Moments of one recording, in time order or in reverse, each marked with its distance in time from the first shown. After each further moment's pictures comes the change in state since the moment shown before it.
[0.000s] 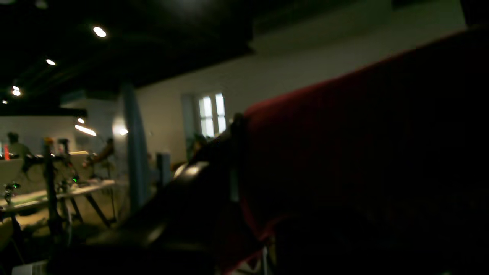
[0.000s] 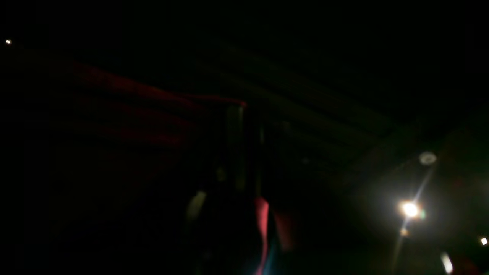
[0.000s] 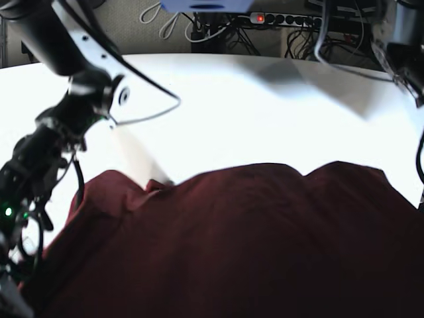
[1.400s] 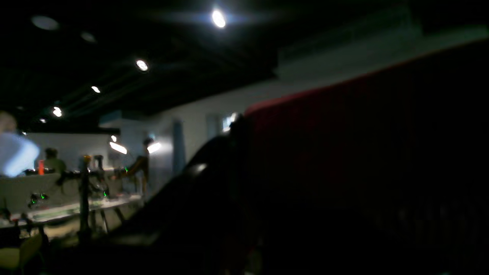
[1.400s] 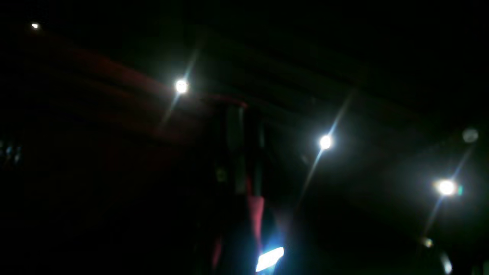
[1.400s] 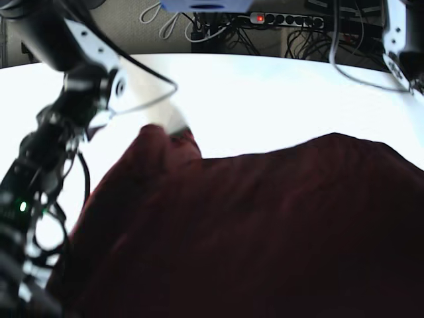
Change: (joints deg) left arm 1.0 -2.9 -4.5 0.4 -0.1 -0.1 -0.3; right arm -7.7 1.7 -4.2 0.0 0.9 -0.2 -6.0
